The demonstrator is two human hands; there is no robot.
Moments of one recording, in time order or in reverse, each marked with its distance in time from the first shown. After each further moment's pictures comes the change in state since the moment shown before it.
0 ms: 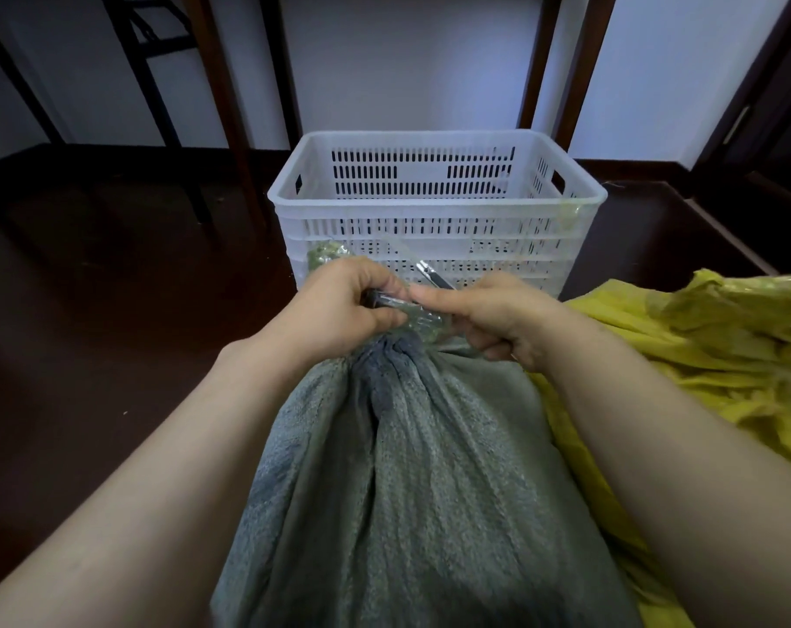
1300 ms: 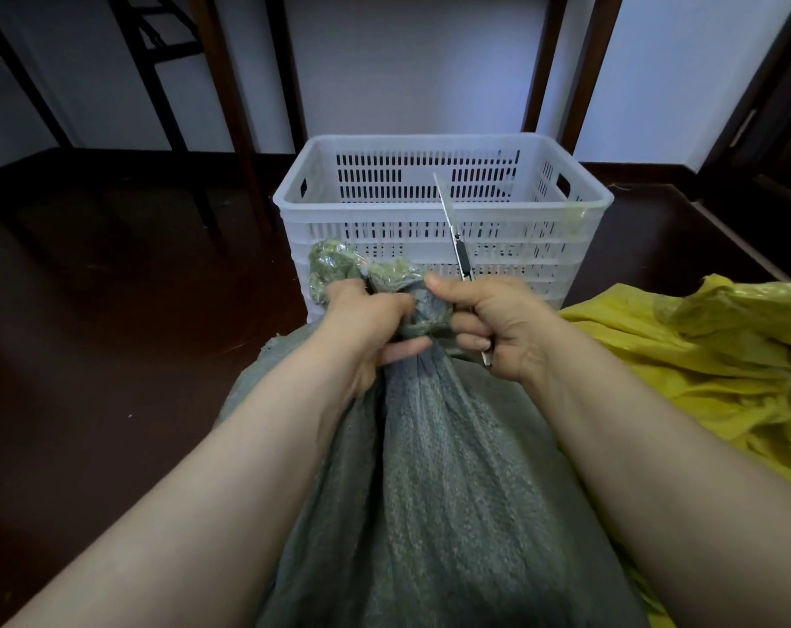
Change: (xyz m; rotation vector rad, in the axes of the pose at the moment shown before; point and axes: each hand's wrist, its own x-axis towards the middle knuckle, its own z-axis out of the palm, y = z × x) left_hand 0.005 0.025 0.029 -0.897 0.243 -0.664; right_hand 0.014 0.008 0.012 0.707 -0.064 -0.071
